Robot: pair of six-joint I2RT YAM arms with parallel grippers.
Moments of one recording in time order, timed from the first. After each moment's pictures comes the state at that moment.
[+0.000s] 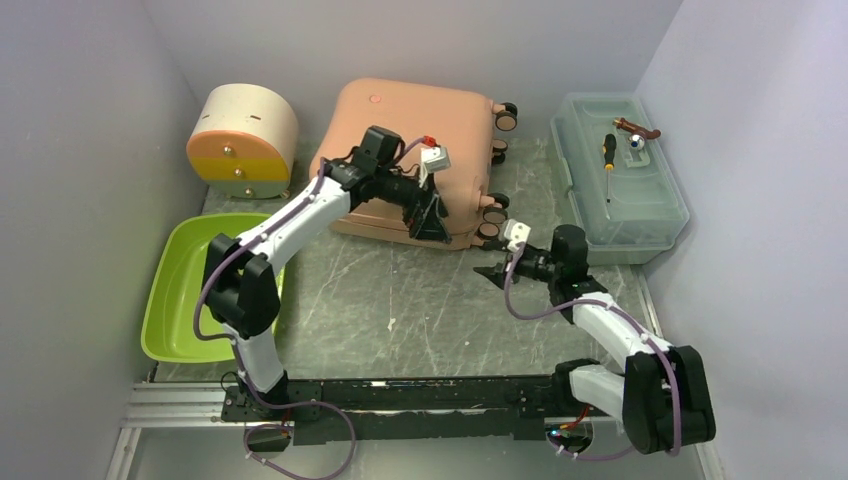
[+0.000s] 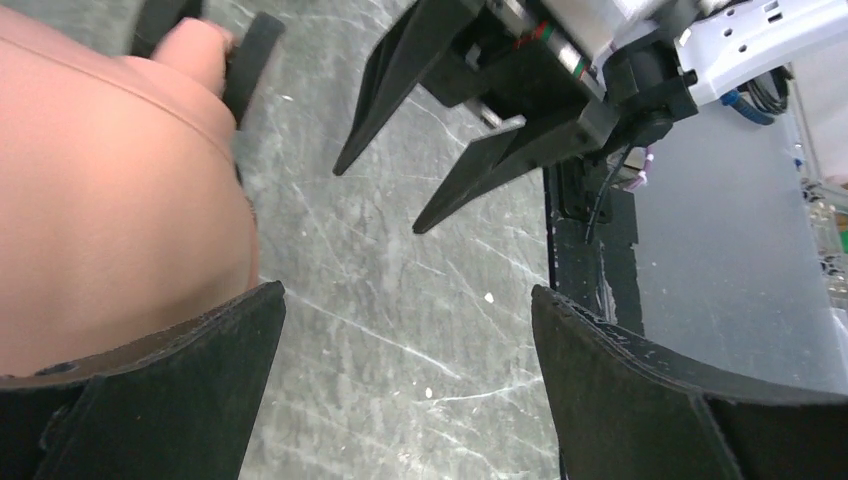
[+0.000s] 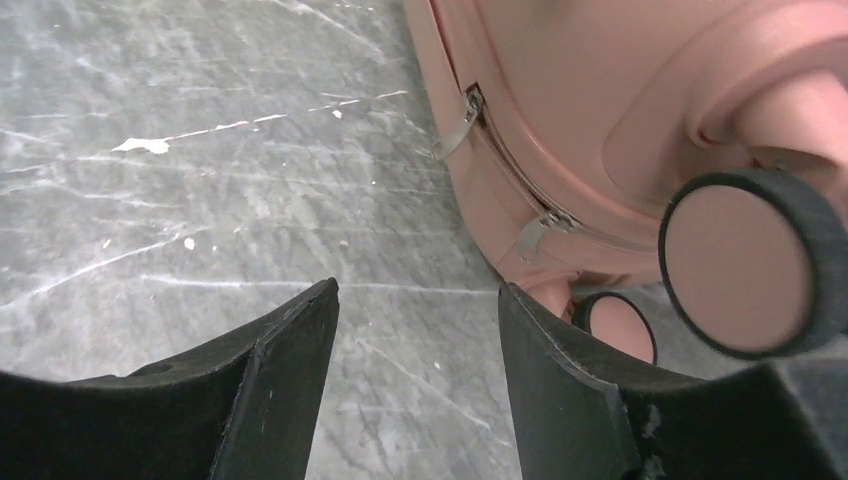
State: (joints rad) left arm -0.58 1.81 1.61 -0.49 1.01 0.20; right arm 0.13 1.09 0.44 0.27 -0.99 -0.51
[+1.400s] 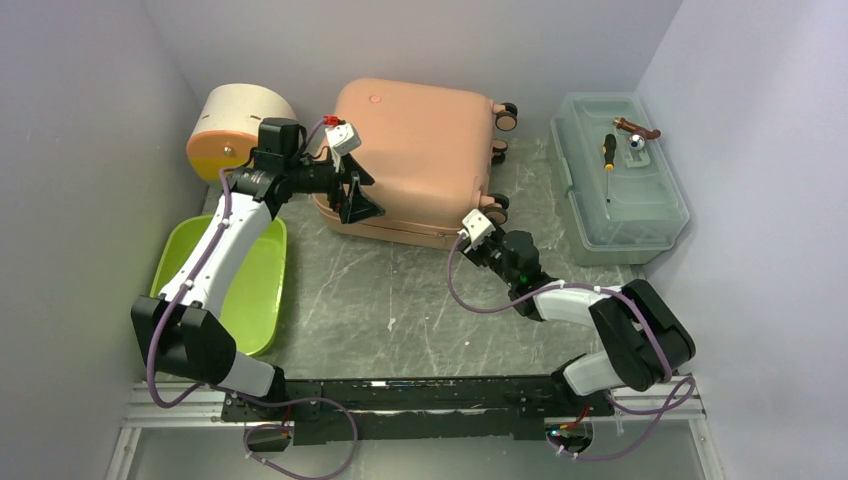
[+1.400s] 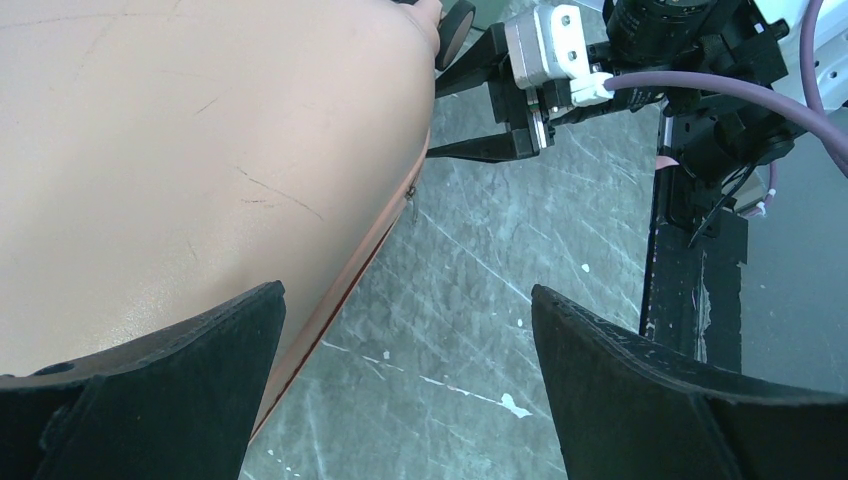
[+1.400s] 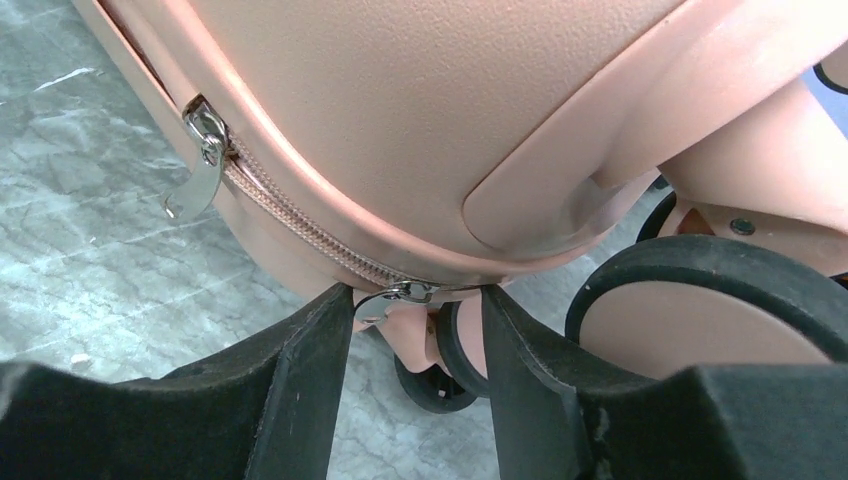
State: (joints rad) left arm -0.23 1.45 1.42 -0.53 1.00 0.33; right arm 0.51 1.43 0.44 0.75 -0.05 -0.47
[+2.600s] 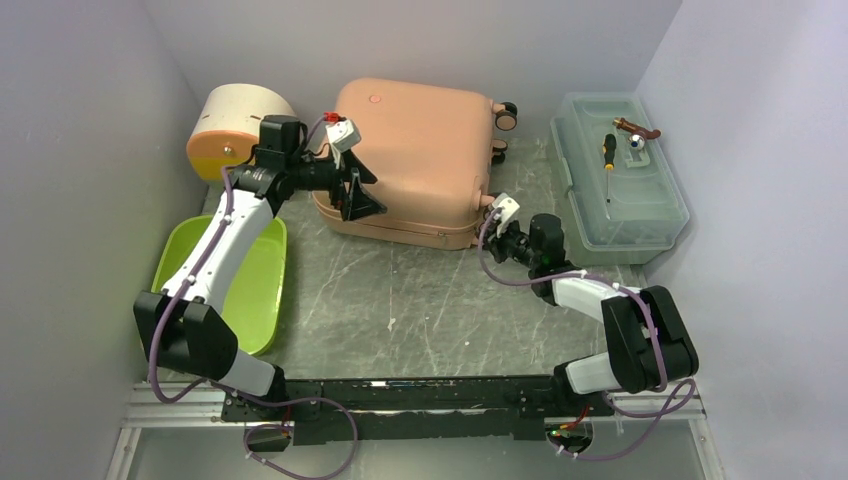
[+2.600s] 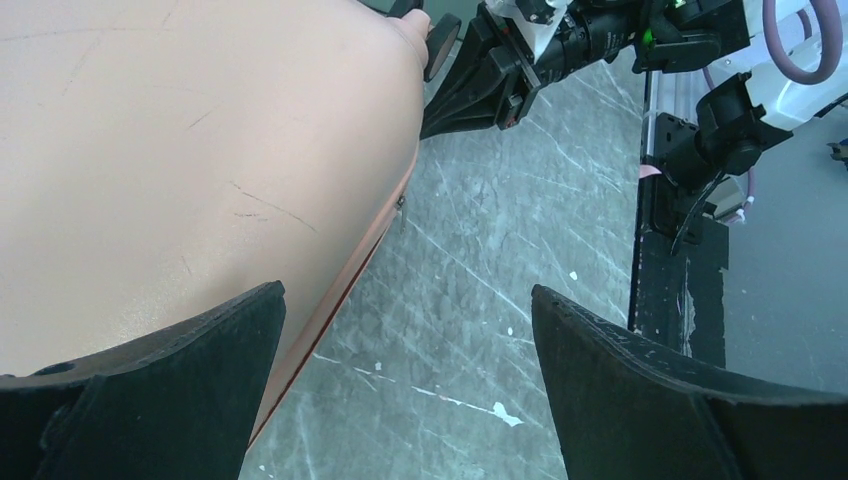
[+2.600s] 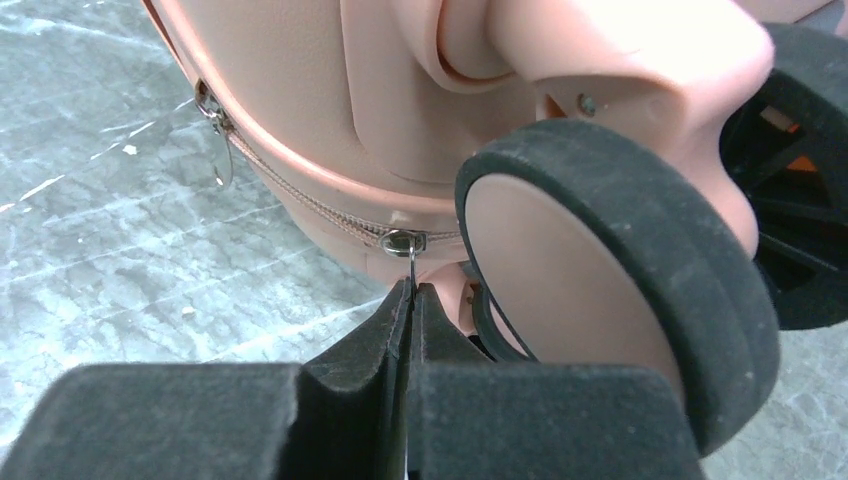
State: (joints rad) left arm -0.23 1.47 1.43 -0.53 1.03 0.31; right arm 0.26 1.39 0.50 0.57 -0.48 -0.27
